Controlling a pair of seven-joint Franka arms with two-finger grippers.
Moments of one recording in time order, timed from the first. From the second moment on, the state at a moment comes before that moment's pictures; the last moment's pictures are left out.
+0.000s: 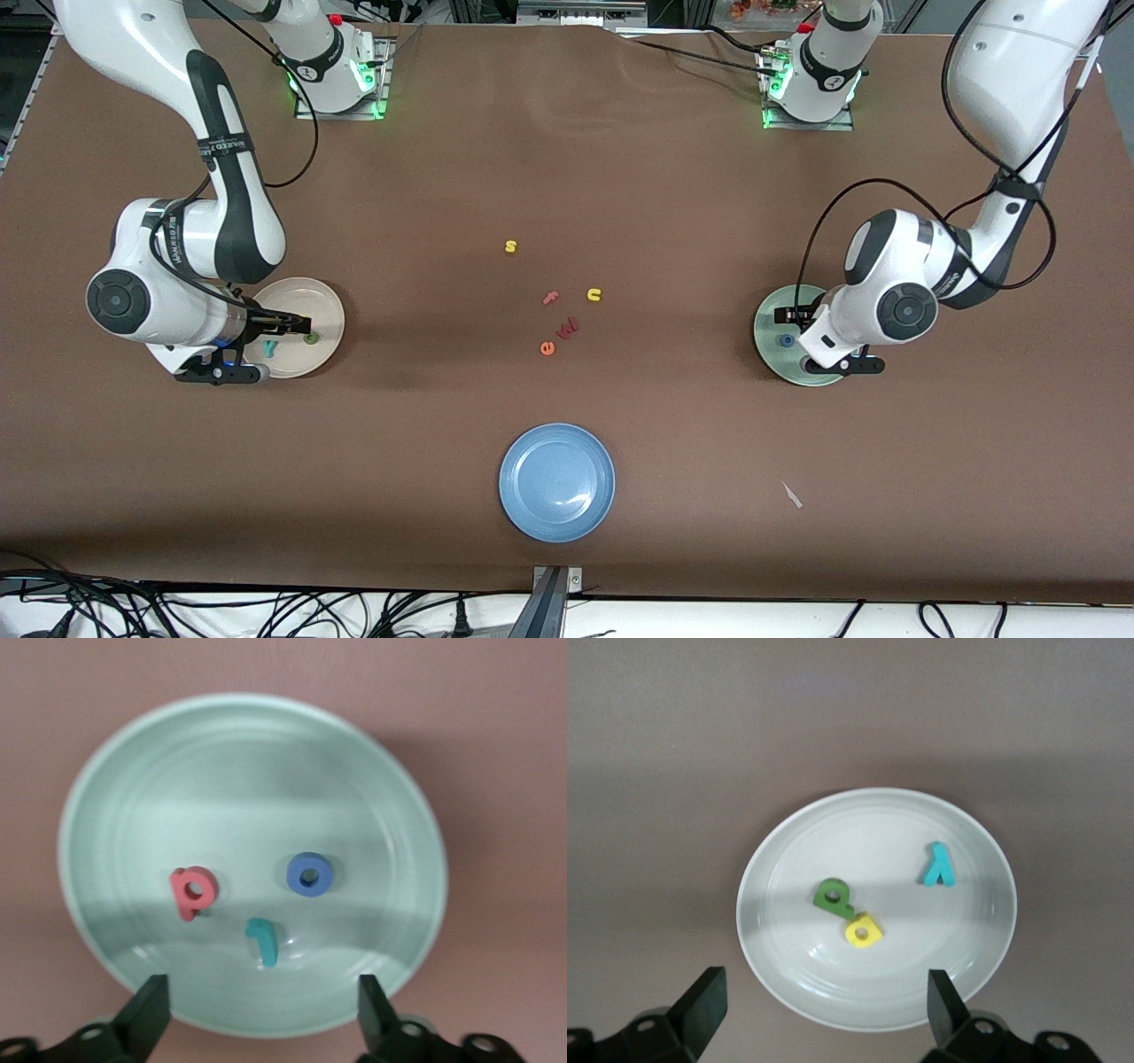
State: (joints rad) left arm 0.22 0.49 -0.42 -1.88 0.22 2.02 -0.33; right arm 0.33 0.47 -0.30 -1.78 0.13 2.00 0.00
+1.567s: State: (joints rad) left arm 0.08 0.20 -0.24 -1.45 0.13 1.63 0.00; right arm 0.12 -0.06 -0.09 -1.71 -0.03 1.54 0.04
